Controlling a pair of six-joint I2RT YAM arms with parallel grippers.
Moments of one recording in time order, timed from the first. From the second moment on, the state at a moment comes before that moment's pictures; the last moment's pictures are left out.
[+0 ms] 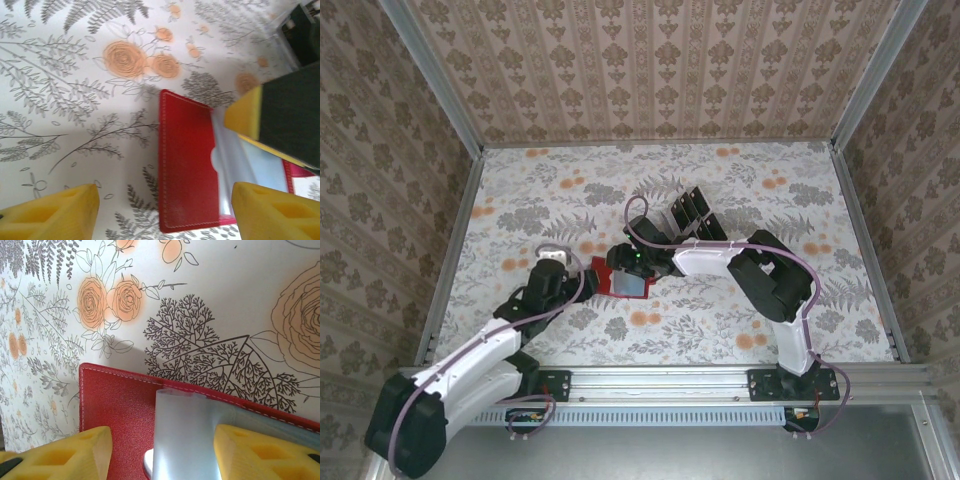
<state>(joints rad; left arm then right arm) -0.56 0.83 0.29 -0.13 -0.05 -0.56 0.80 2.00 1.21 -0.05 -0.17 0.99</state>
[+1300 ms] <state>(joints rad) -0.79 1.20 0.37 0.07 -0.17 -0.44 0.79 2.00 1.17 0.05 -0.22 1.05</state>
